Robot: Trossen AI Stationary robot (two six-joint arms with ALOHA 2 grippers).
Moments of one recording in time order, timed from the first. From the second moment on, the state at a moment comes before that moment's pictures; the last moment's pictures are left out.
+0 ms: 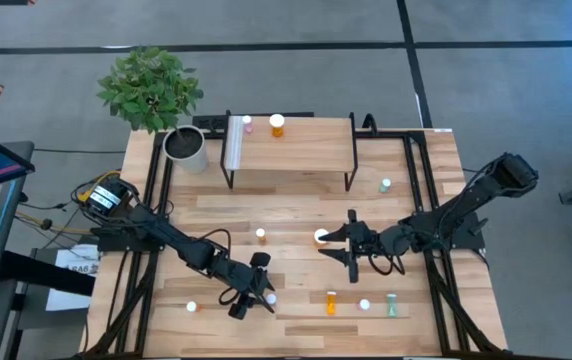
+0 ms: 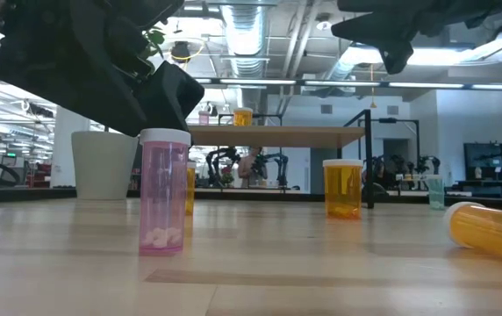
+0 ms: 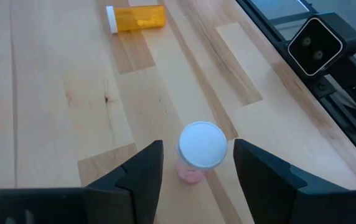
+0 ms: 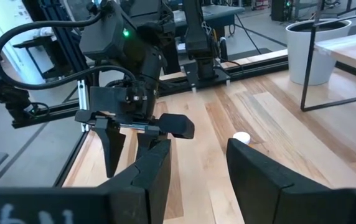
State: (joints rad) left arm -0.47 1.72 0.82 0.22 -0.01 -0.12; right arm 0.46 1.26 0.54 0.56 0.50 0.31
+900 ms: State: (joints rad) left arm -0.47 1.72 0.82 0.22 0.00 -0.16; right arm 0.46 1.26 0.54 0.56 0.50 0.31
